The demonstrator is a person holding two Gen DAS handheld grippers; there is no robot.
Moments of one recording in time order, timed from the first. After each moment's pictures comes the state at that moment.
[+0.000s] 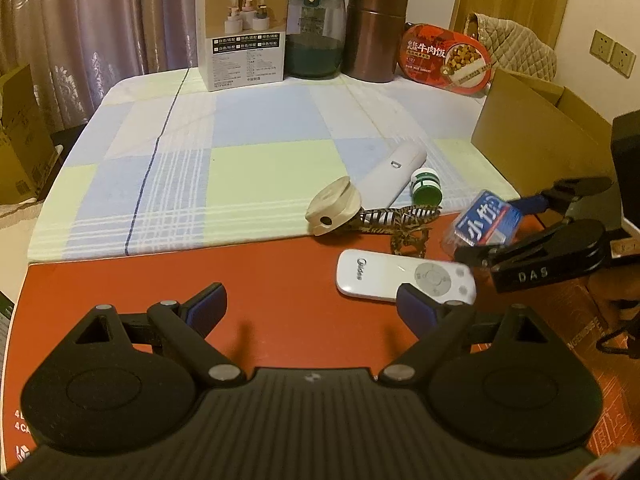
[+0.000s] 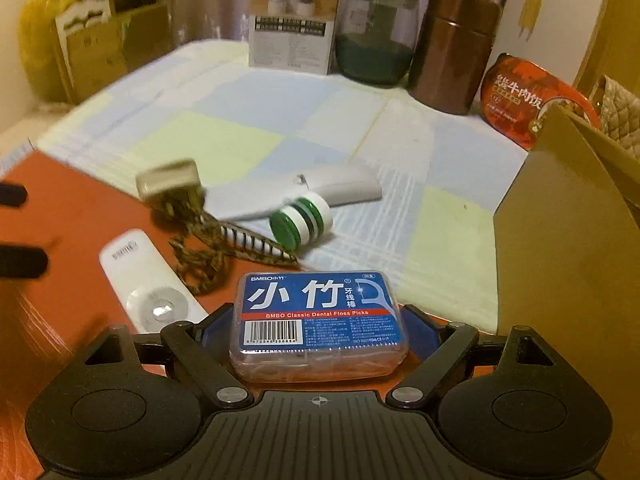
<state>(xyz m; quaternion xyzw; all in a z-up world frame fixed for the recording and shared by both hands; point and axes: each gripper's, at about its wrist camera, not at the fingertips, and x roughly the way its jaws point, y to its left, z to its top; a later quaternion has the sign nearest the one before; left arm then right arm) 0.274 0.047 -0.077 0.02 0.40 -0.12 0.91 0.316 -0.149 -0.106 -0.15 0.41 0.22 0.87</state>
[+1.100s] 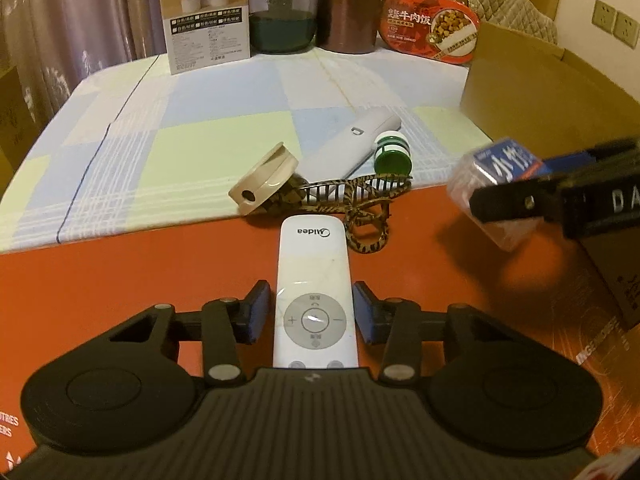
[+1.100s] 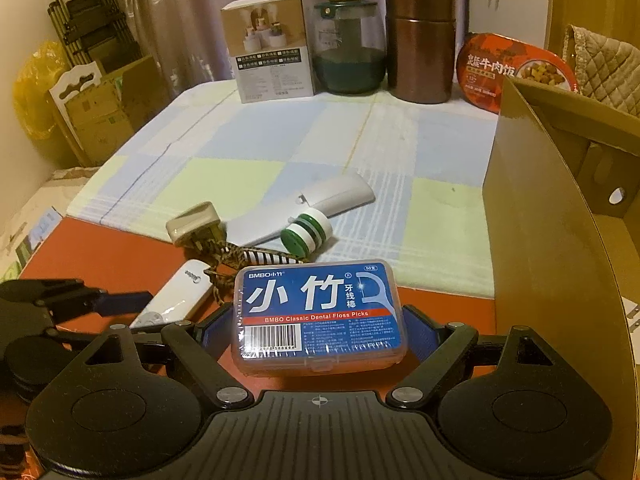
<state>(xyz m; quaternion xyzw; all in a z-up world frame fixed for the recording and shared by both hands) 0.284 -0.019 -0.117 0.04 0.41 -0.11 0.90 0.304 -0.183 -0.068 -0.03 0.41 0.22 0.88</state>
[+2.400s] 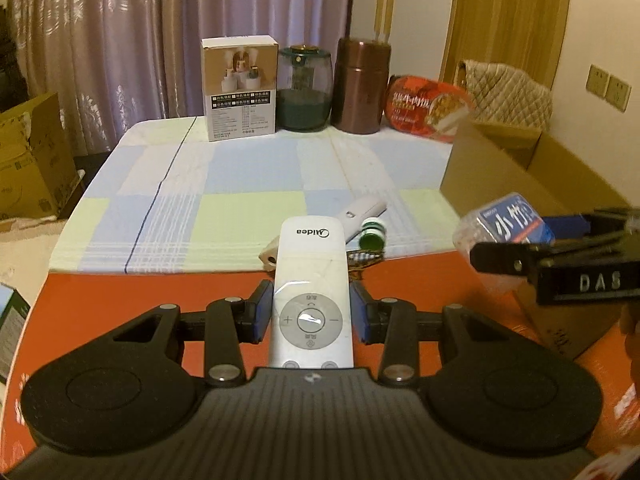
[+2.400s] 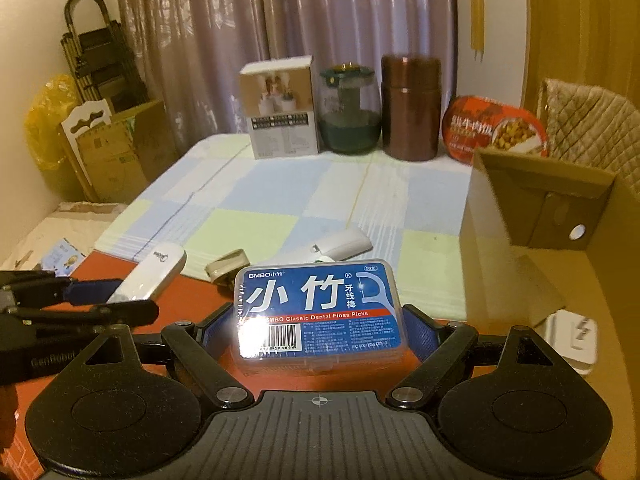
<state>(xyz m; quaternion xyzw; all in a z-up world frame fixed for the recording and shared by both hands) 0.217 -0.011 -0.026 0.00 0.34 -0.09 0.94 0.235 -0.194 -0.007 -0.03 0.34 0.22 0.91</state>
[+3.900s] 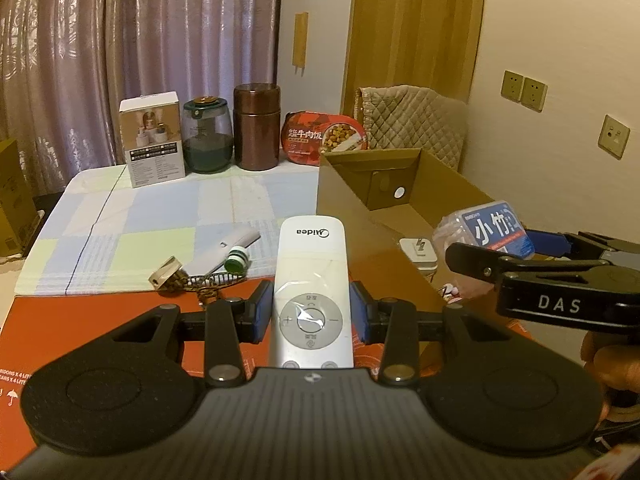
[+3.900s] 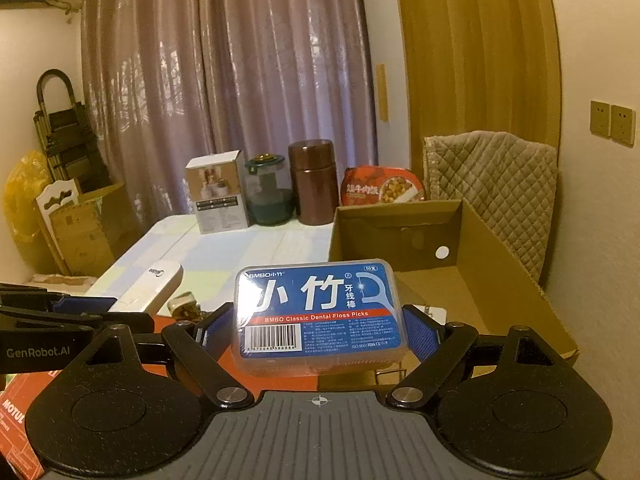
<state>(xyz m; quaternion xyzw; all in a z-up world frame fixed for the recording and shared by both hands) 0.131 -0.128 0.046 0.01 0.30 -0.15 0.94 0.120 -0.317 0.047 0.03 0.24 0.14 0.96</state>
